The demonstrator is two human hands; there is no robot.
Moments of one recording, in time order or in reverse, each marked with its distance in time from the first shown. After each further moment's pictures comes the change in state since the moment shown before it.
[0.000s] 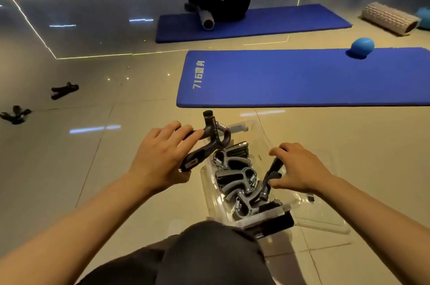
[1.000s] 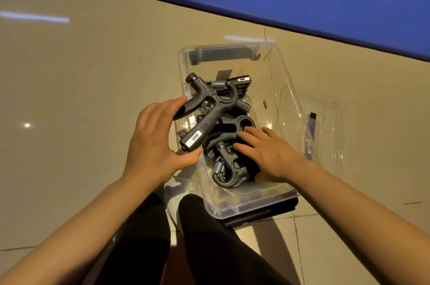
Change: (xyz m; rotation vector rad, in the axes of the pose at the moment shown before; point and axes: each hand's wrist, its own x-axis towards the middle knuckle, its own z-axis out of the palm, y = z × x) left_hand -0.023 0.052 0.210 -0.781 0.021 -0.603; right_hand 0.094 -0.004 0.150 -0.357 -0.451 -0.398
